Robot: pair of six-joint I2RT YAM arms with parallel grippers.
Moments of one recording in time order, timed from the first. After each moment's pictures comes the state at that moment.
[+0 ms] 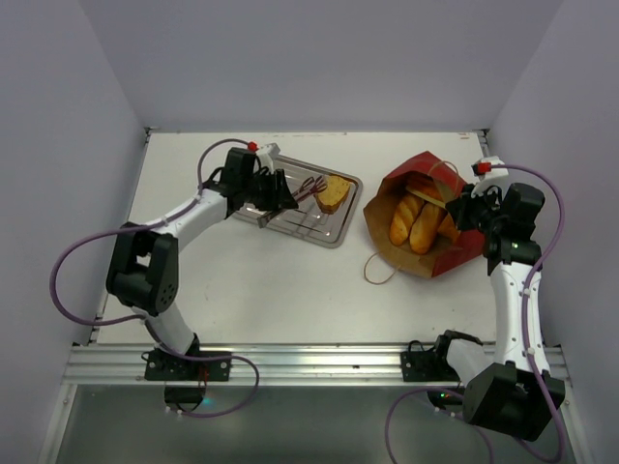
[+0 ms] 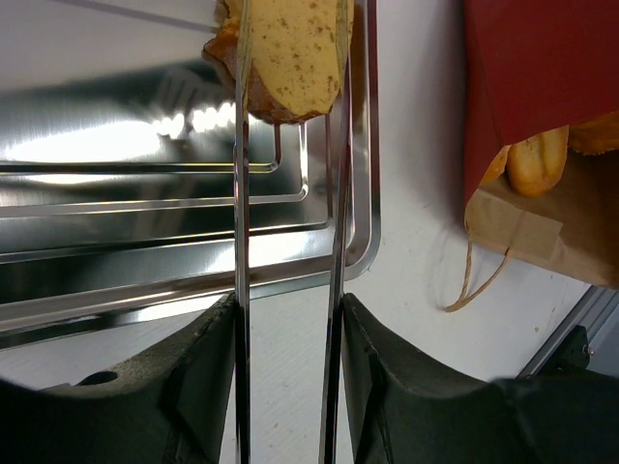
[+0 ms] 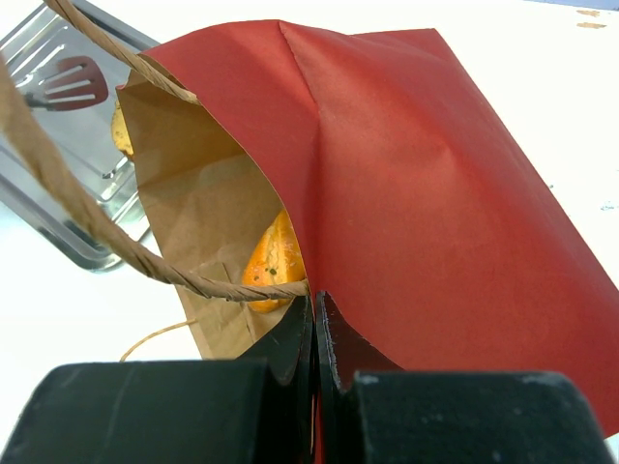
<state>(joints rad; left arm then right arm) -0.35 1.72 1.21 -0.22 0.45 -0.40 -0.28 0.98 0.87 -0.36 -0.52 -0.16</state>
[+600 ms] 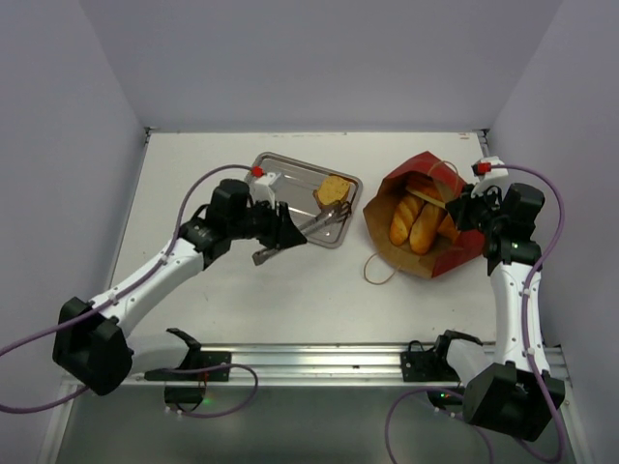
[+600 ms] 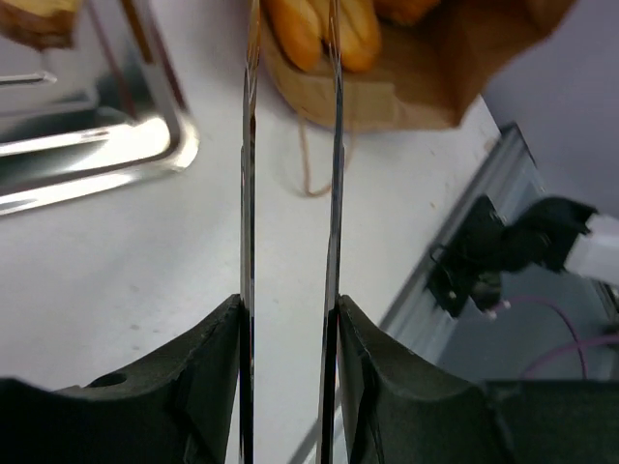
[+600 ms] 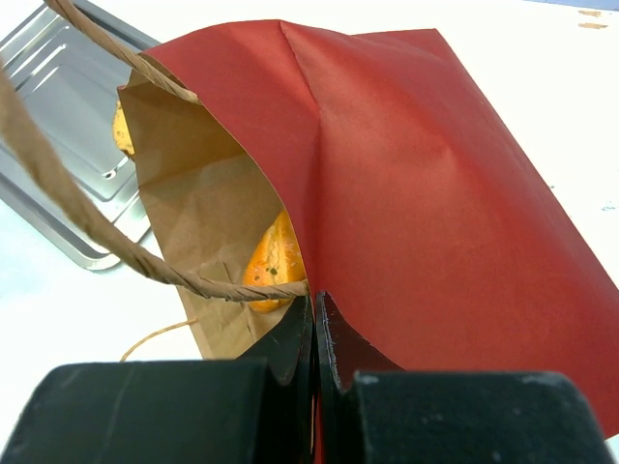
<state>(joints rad) -0.46 1.28 0.95 -0.23 0.53 -0.39 -0.28 0.98 0.87 -0.36 -0.52 -0.16</state>
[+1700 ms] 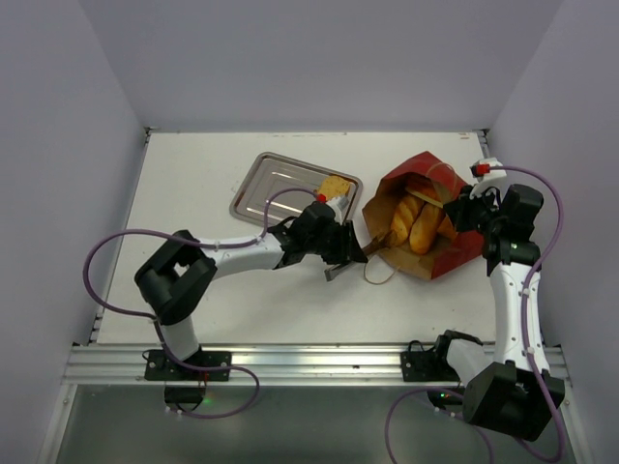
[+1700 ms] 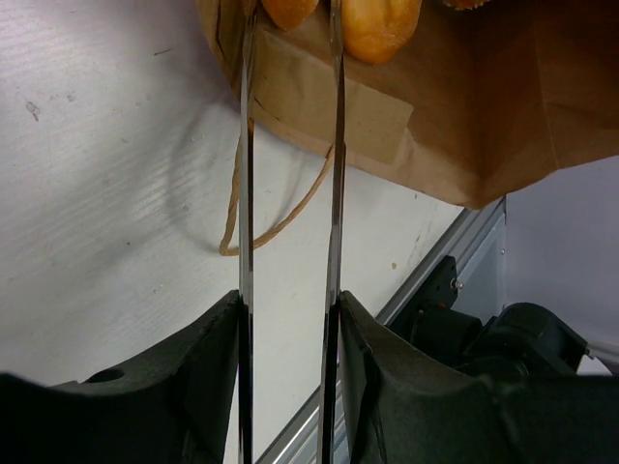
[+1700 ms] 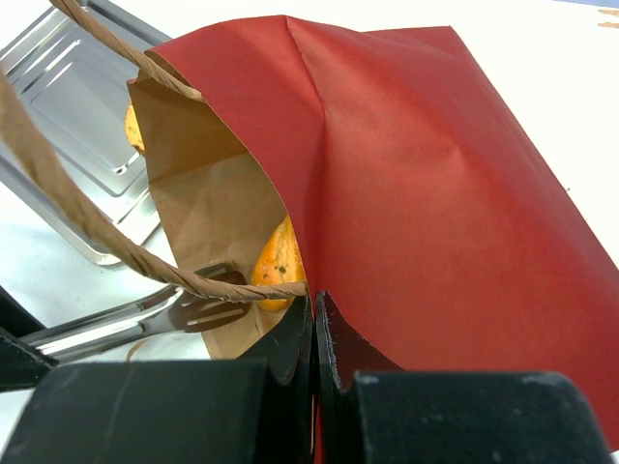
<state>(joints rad) -0.87 1.77 1.07 0.07 0.28 -0.88 -0.28 0.98 0.86 -0.35 -0.55 -0.16</state>
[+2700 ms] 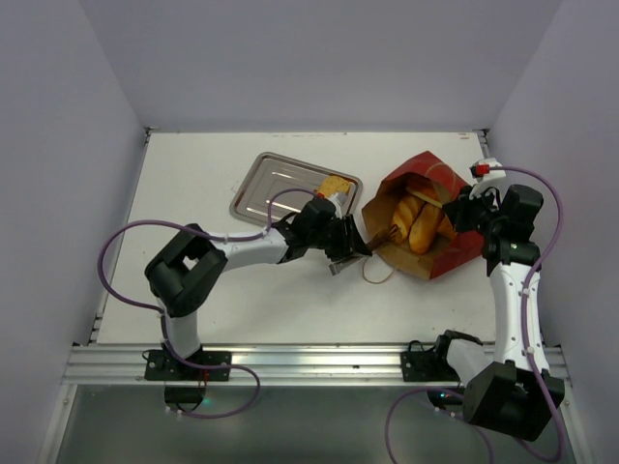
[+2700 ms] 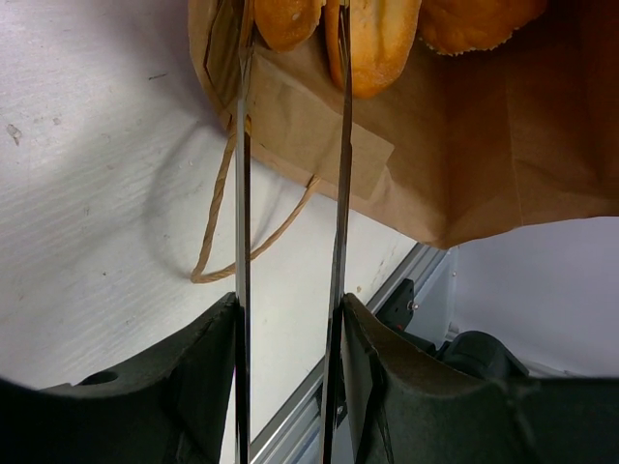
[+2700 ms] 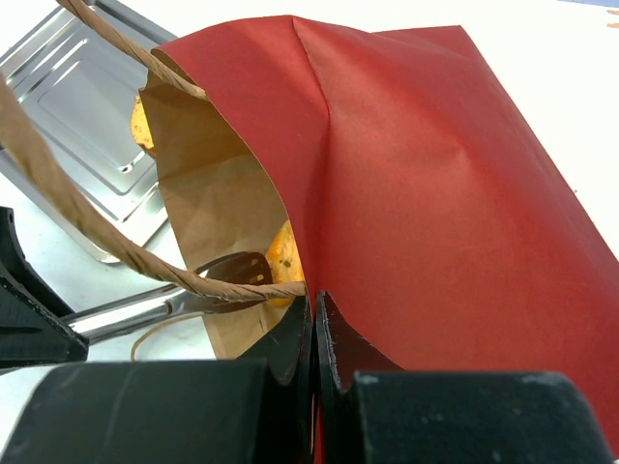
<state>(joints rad) -0.84 1.85 1.12 0.12 0.33 -1.01 -0.28 0.98 0.86 -0.35 -0.57 -0.16</state>
